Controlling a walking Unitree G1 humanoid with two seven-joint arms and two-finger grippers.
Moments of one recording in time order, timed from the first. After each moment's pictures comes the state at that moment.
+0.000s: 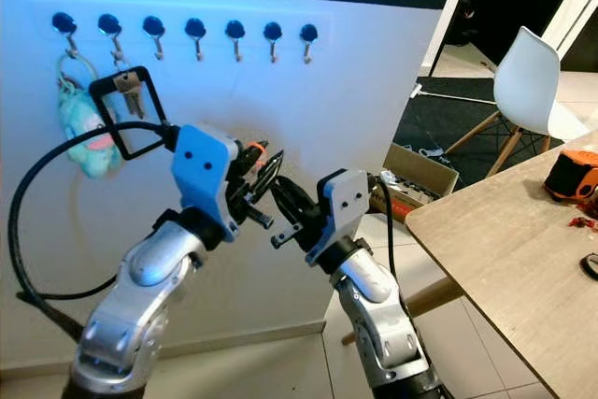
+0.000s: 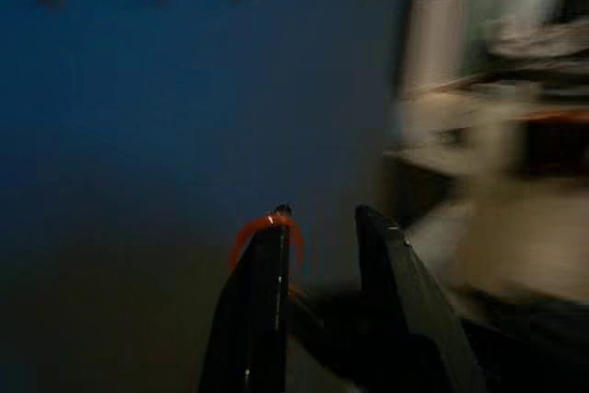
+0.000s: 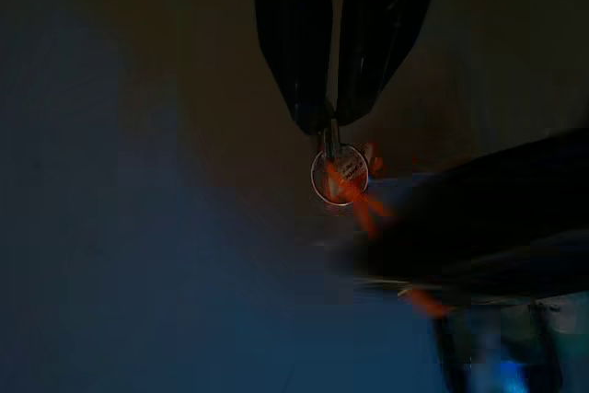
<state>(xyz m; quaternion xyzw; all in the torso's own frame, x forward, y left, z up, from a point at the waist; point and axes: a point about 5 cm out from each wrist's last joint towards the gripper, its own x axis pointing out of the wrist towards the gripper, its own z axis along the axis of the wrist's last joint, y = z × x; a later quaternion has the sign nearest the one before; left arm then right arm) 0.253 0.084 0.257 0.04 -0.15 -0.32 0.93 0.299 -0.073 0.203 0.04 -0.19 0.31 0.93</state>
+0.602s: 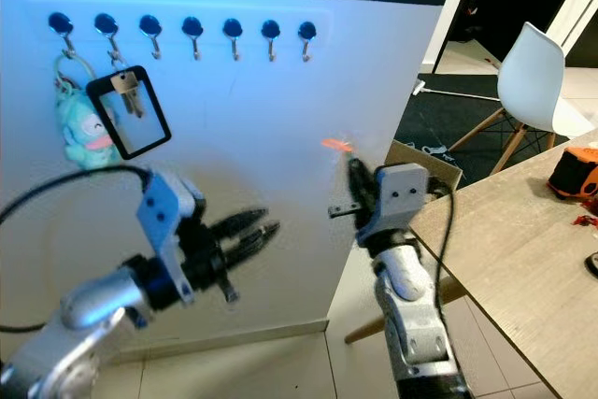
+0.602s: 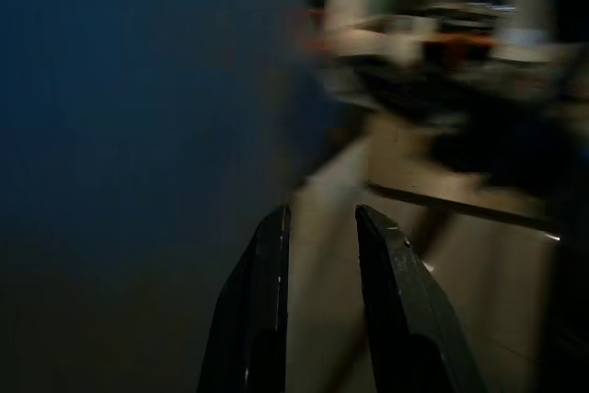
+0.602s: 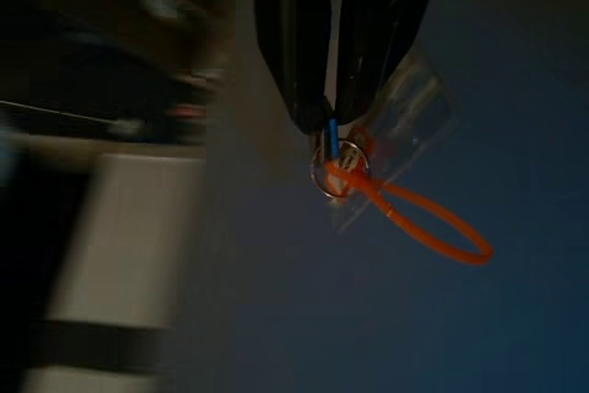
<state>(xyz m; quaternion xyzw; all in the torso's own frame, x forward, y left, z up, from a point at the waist) 0.237 0.120 0.236 0.05 -0.08 -0.37 0.92 0.304 -0.148 0.206 -0.02 -0.21 0.01 0.98</state>
